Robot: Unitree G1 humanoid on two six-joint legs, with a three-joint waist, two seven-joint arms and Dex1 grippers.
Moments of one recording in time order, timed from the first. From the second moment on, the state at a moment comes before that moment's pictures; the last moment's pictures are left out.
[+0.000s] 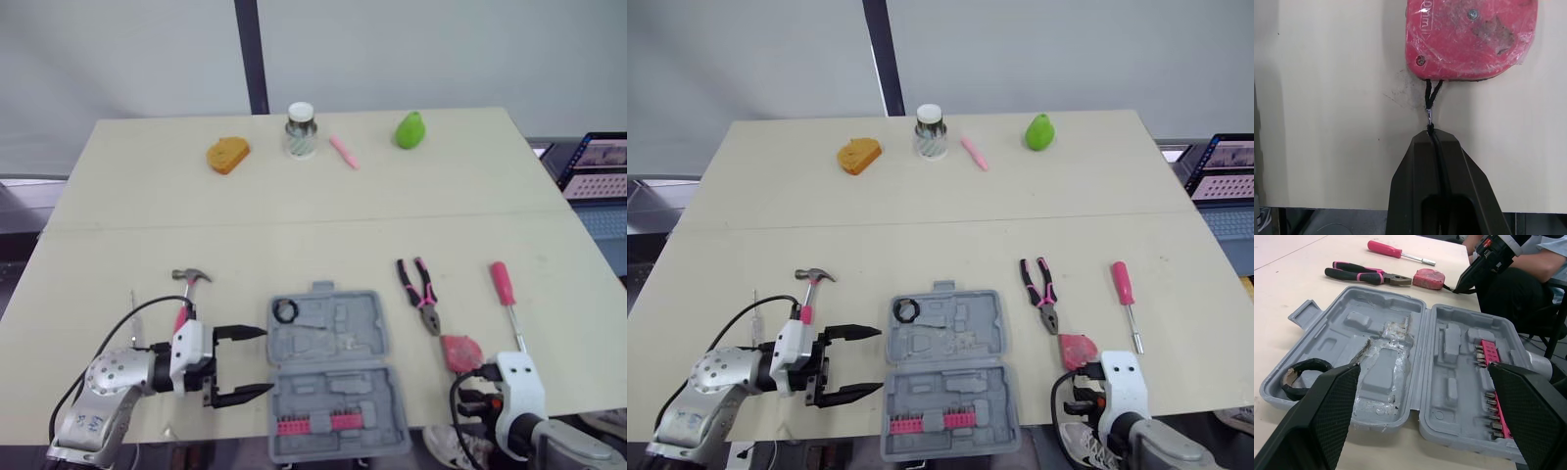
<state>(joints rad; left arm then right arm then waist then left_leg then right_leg) 0.13 0.65 0.02 -0.19 -0.43 0.00 -1.15 0.43 -0.36 -0.38 -0.83 0.44 1.32 0.28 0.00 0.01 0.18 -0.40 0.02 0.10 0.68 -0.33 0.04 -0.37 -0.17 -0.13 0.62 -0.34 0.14</state>
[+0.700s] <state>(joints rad) 0.13 0.65 0.01 -0.20 -0.43 0.01 -1.13 0.40 -0.36 -0.47 -0.84 0.52 1.38 0.32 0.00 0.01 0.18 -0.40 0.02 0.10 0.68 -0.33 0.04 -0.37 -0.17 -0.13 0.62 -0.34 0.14</state>
